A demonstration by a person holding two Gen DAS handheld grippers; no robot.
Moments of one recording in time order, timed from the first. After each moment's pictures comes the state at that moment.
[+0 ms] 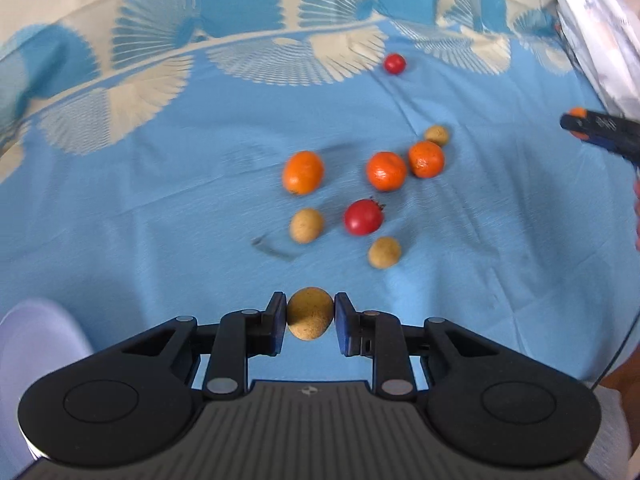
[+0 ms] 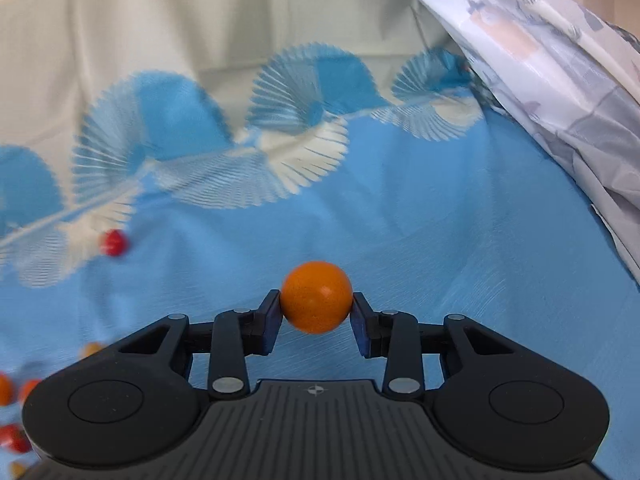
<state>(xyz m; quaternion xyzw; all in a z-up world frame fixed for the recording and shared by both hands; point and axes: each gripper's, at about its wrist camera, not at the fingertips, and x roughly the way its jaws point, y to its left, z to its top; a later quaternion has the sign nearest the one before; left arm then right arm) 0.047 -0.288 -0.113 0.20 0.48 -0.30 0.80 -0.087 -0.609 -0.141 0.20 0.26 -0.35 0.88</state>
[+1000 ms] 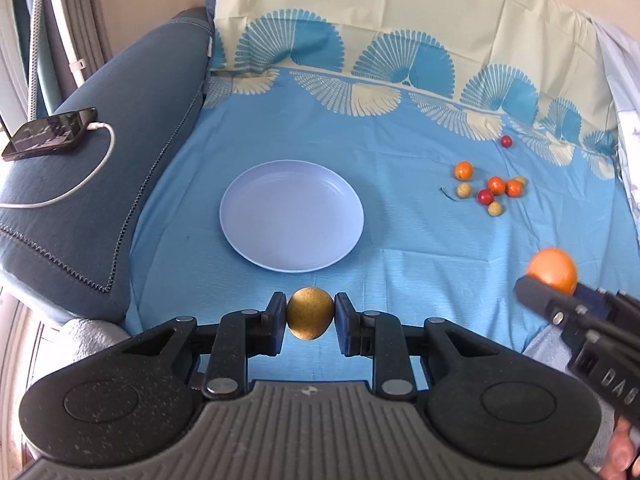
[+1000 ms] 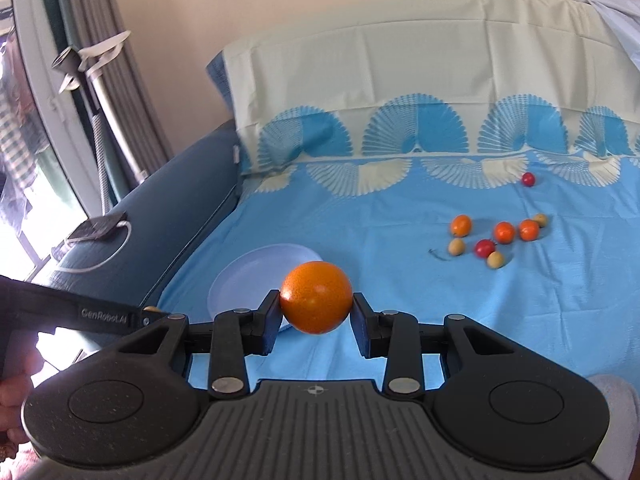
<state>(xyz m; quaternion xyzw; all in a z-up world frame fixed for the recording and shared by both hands) -0.086 0.027 0.010 0.07 0.45 -0.16 0.88 -0.186 -0.168 -0.015 0.14 0.27 -0.02 0.95</state>
